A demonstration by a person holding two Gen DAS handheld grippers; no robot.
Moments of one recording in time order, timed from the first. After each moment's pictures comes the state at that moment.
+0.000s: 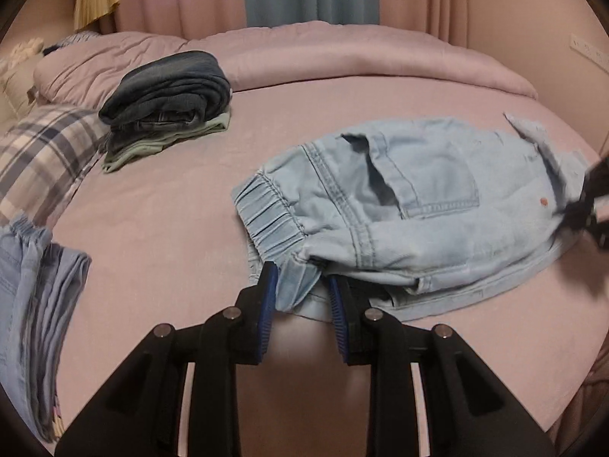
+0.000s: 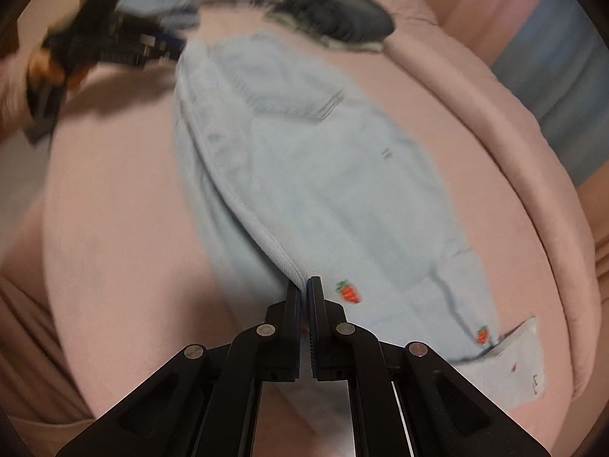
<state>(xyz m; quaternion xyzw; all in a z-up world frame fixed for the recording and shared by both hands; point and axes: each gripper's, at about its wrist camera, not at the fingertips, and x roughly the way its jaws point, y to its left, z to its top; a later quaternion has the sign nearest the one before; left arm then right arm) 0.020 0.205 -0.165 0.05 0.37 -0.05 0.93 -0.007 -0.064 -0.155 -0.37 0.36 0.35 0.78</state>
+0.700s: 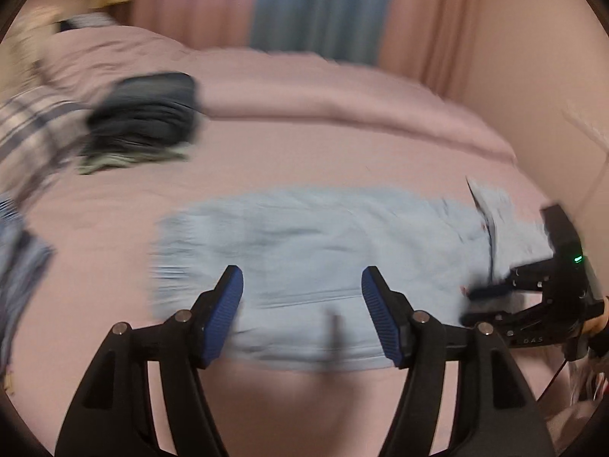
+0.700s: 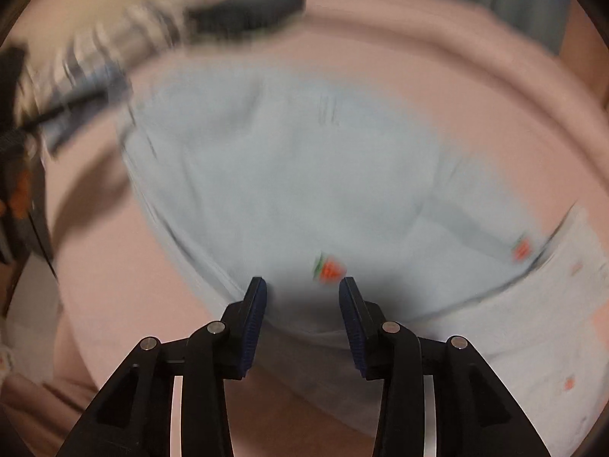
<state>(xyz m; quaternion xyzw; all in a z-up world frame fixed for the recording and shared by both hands) 0.026 0.148 -0.134 -0.04 0.35 -0.08 0.93 0.052 -0.083 -0.174 -0.16 0.46 0.31 0.81</state>
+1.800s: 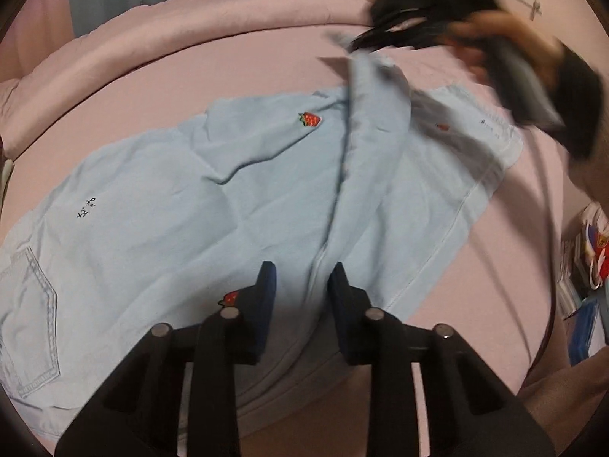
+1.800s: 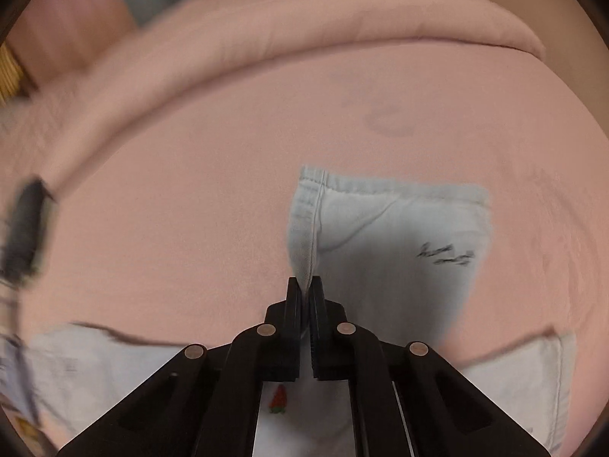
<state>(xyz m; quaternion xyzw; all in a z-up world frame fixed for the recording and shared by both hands) 0.093 -0.072 -0.180 0.10 0.44 -0.28 0.85 0.259 -0.287 -0.126 0.16 0.47 0.02 0.87</state>
